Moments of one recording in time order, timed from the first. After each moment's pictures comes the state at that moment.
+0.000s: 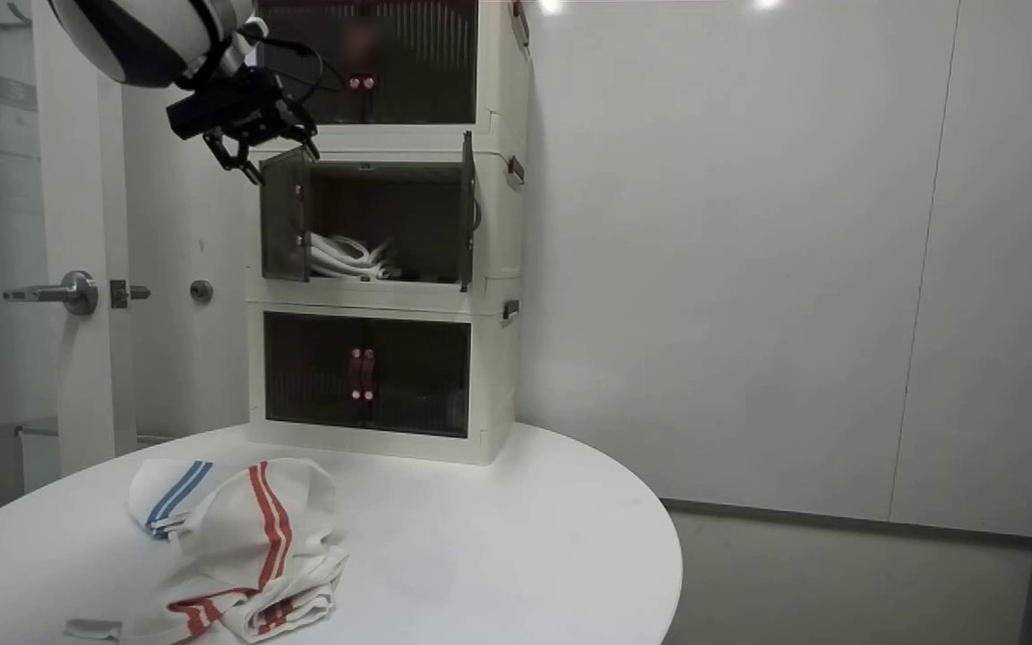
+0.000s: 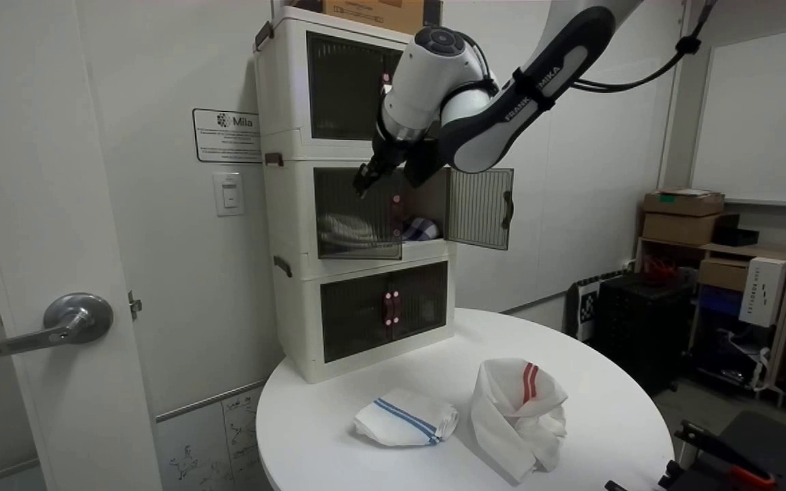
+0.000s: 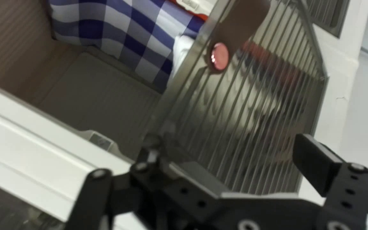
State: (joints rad) arm 0.02 0.20 0.12 -1.92 -1.11 2.90 0.64
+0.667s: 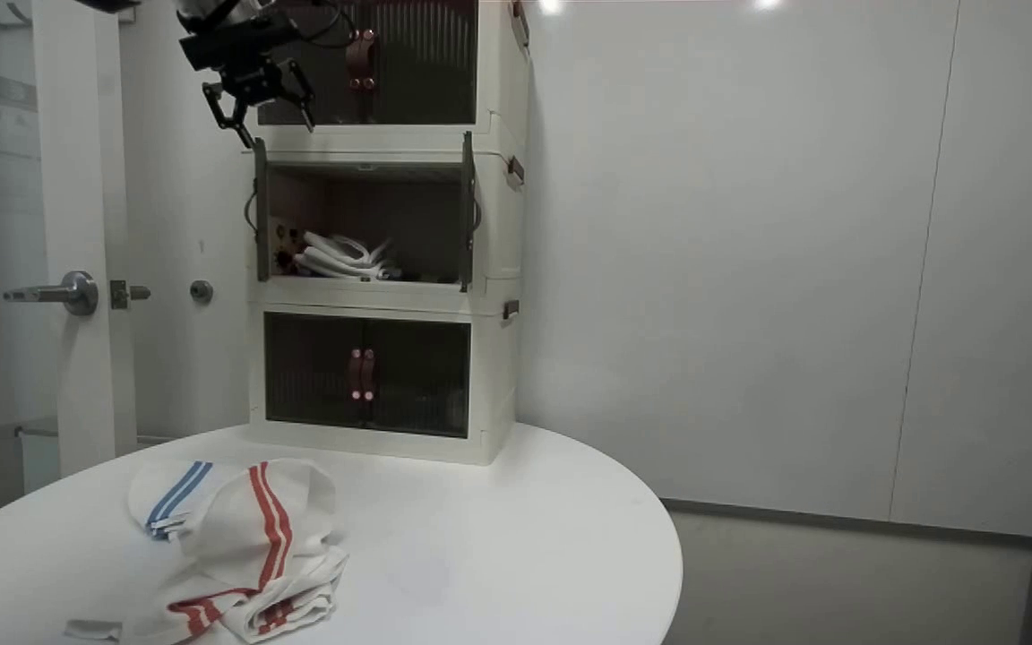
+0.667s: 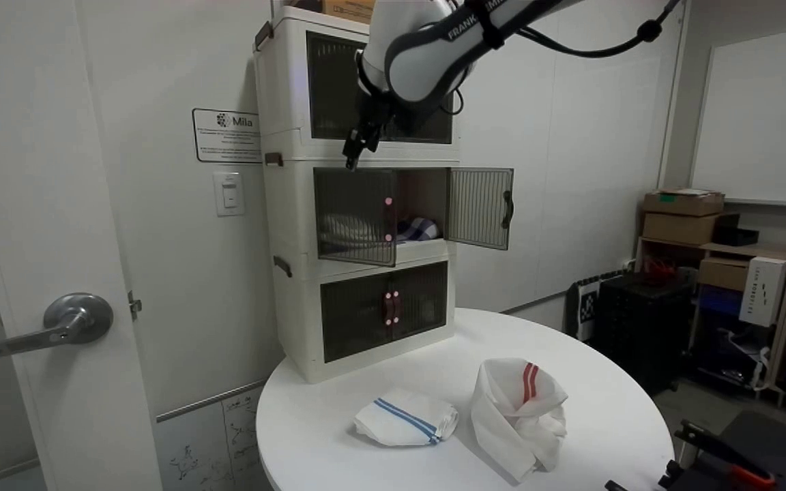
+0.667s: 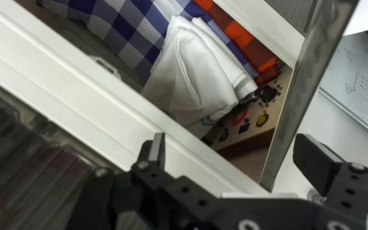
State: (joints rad) arm -0.10 0.24 0.35 -1.70 -0.57 2.59 -0.06
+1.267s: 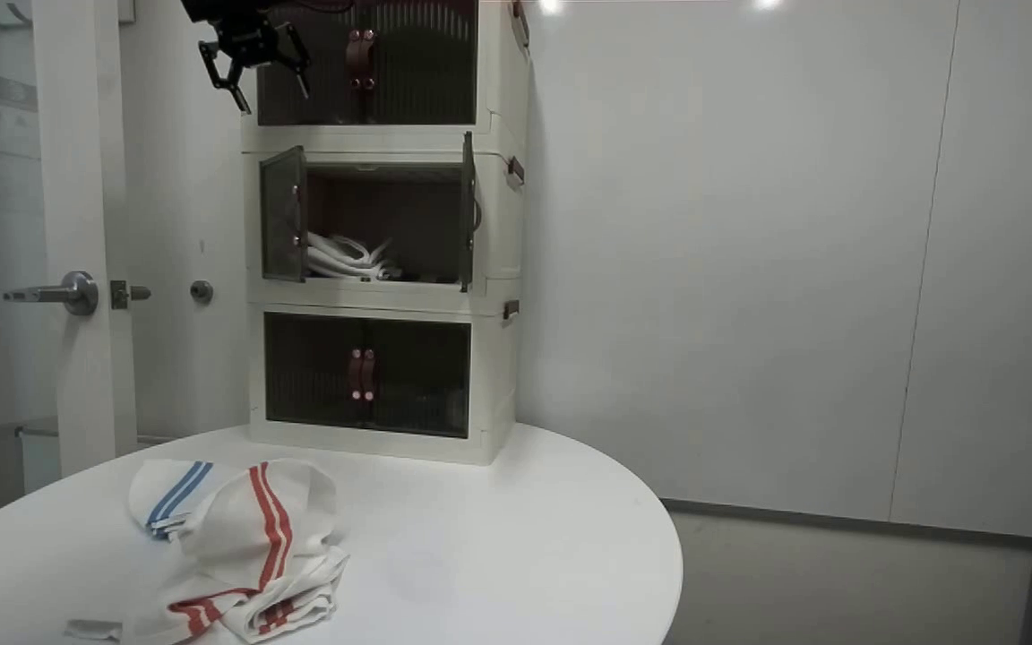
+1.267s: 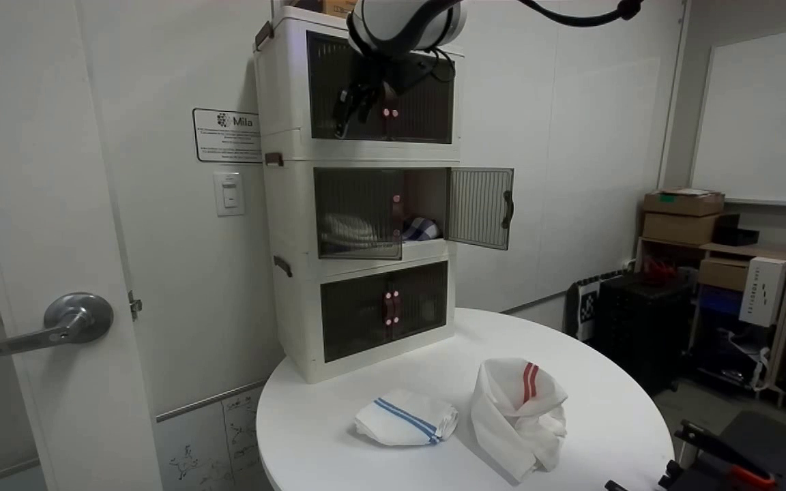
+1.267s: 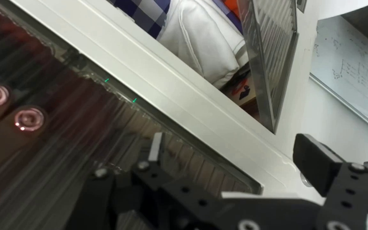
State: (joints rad) arm 0.07 0.26 0.19 -1.51 -0.38 2.43 -0.21
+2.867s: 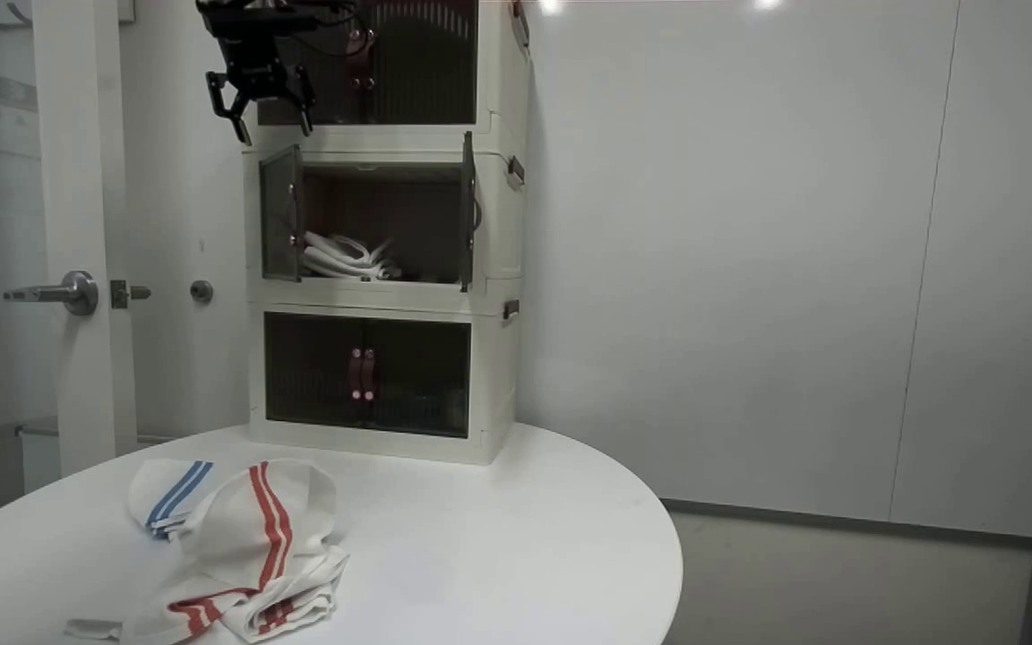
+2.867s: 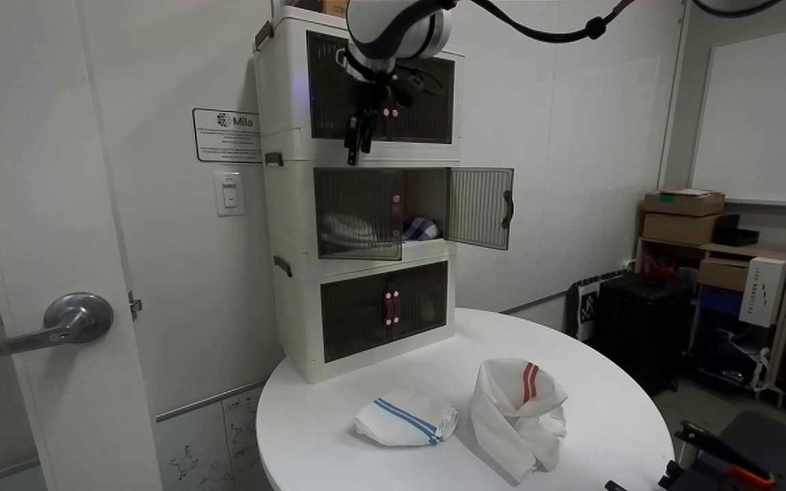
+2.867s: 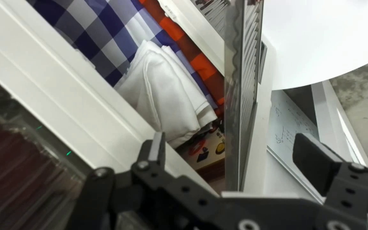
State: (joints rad) arm 0.11 0.37 0.15 -1.37 -0.27 2.16 -0.47
